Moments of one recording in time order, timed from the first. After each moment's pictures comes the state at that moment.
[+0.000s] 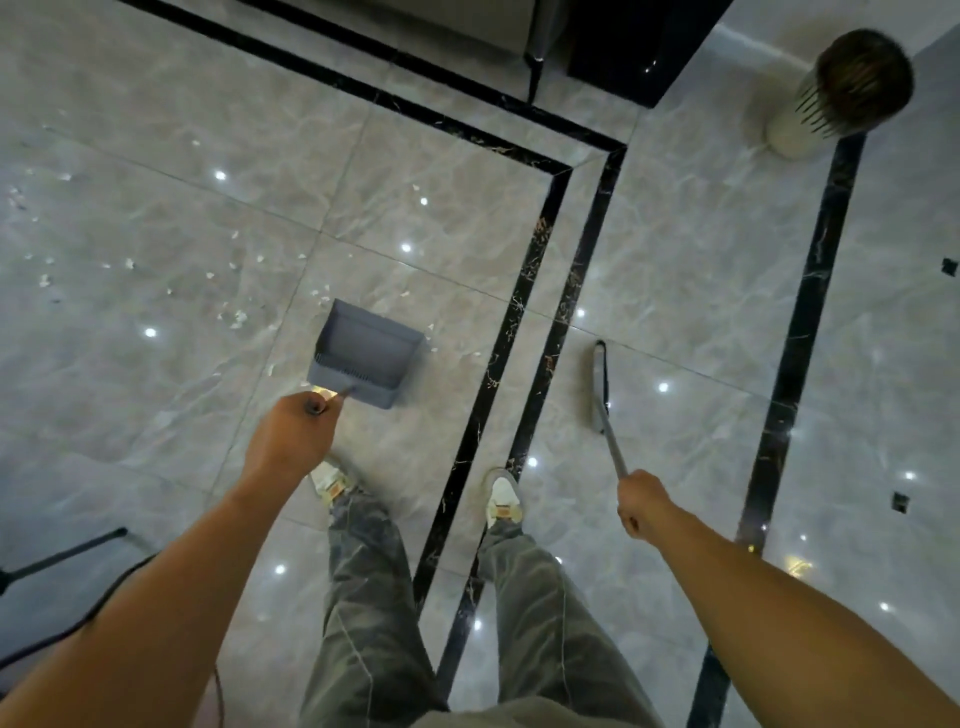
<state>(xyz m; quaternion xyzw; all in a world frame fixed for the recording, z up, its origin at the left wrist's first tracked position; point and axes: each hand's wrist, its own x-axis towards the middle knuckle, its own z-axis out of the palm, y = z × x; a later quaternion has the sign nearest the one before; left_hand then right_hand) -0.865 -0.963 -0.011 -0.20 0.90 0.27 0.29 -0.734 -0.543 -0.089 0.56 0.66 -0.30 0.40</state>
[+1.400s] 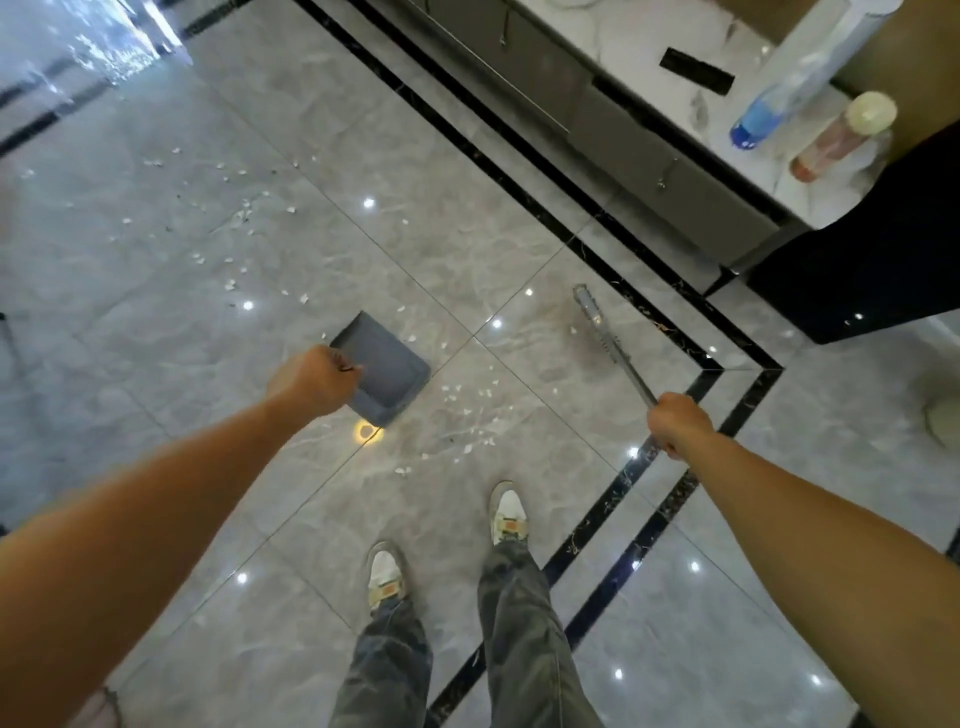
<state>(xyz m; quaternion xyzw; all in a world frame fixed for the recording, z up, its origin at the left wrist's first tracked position) -1.102 -1.246 -0.027 -0.31 0.87 0.26 0.28 -1.206 -0.795 -0.065 0.24 0.88 -0.11 0.39</state>
